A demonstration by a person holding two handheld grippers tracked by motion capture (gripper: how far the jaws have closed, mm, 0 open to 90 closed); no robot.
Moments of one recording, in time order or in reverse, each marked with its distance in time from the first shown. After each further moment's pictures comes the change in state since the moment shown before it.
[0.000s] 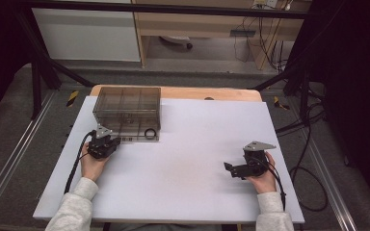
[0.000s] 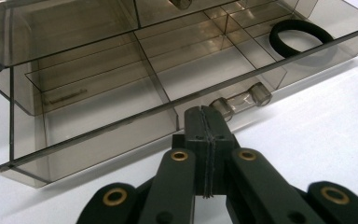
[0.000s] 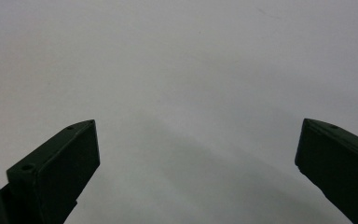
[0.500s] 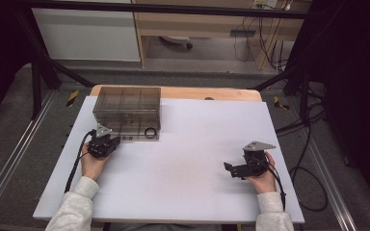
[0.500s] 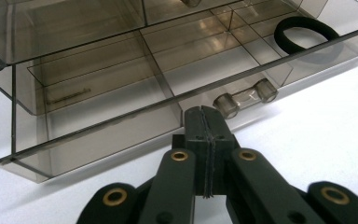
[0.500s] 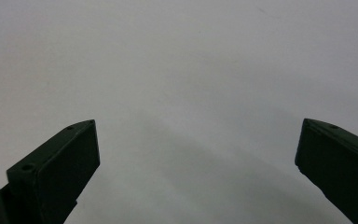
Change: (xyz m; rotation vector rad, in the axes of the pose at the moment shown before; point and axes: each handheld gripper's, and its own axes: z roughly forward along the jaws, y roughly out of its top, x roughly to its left) left arm 0.004 0.000 0.003 0.002 0.001 -0.019; right arm 0.000 0.000 0.000 0.002 0.000 -0.003
